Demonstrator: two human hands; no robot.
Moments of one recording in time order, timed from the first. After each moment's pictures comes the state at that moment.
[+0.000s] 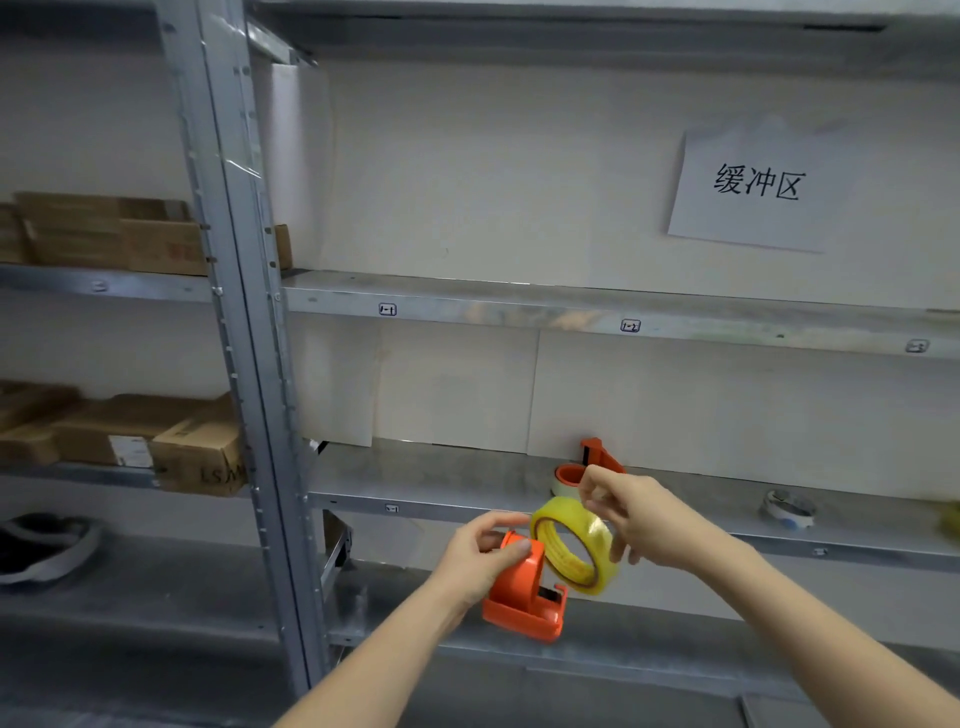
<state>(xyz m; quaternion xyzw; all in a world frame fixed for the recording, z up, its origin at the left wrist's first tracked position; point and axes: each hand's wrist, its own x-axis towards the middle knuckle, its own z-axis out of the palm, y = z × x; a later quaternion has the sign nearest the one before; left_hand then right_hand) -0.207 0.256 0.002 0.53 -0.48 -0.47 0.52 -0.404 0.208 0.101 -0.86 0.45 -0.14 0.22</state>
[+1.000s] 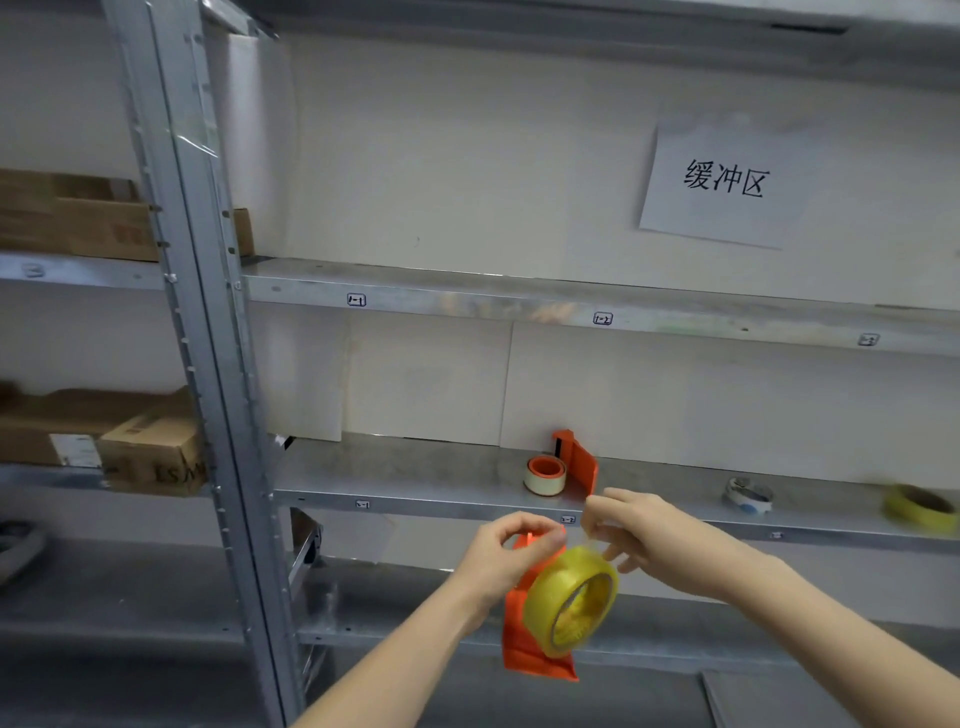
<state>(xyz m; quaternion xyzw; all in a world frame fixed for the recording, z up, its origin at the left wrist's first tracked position) -0.252 0.250 0.011 0.49 -0.50 -0.51 0.51 -0.447 0.217 0.095 -0.93 0.36 -0.07 0.11</state>
